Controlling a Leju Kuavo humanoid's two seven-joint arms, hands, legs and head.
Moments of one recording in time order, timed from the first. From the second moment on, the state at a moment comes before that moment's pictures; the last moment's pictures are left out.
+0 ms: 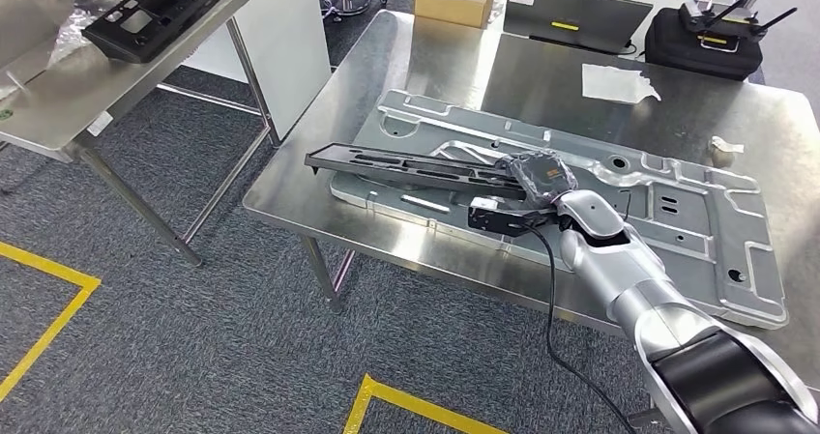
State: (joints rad) left arm -0.08 -0.07 -1.12 -0.16 1.12 0.14 -0.26; right arm -0.89 -0.21 0.54 -0.63 1.04 -0.31 -0.20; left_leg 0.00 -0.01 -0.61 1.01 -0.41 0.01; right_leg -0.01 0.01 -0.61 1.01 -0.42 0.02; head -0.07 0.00
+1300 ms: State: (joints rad) left arm -0.08 -0.07 -1.15 -0.16 1.14 0.10 -0.28; right arm -0.95 -0.30 0.31 -0.91 0.74 -0.29 -0.27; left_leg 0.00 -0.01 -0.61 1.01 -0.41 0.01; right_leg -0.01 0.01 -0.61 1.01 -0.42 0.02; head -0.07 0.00
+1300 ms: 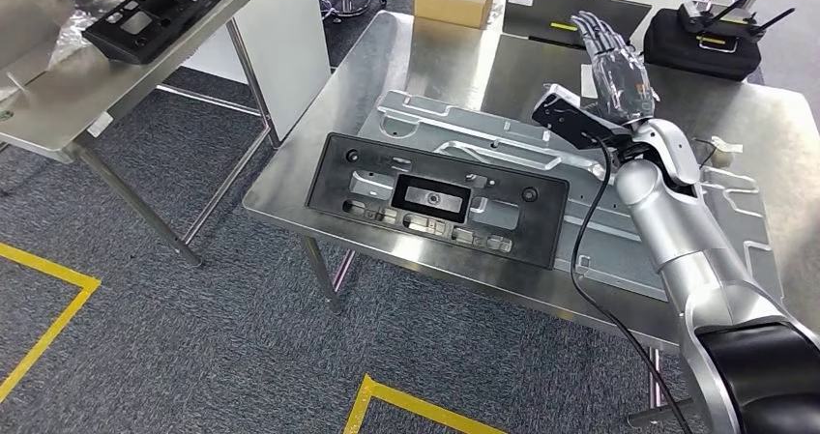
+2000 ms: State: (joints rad) left arm -0.08 -0.07 -1.16 -0.16 1.18 0.08 -0.33; right arm -0.89 -0.32 0.29 -0.95 0.72 -0.30 -0.27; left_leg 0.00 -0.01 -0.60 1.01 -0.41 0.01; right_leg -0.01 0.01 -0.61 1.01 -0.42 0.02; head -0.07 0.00
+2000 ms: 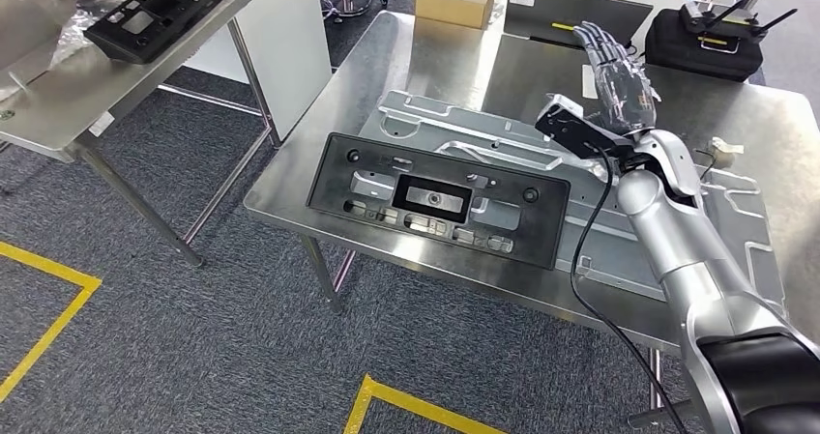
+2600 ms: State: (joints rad) left arm -0.09 -0.07 -1.16 -0.16 1.17 0.03 -0.30; right arm -0.64 -0.46 0.11 -1.21 0.66 -0.27 -0.27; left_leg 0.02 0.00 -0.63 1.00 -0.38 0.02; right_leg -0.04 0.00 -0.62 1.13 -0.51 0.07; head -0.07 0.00
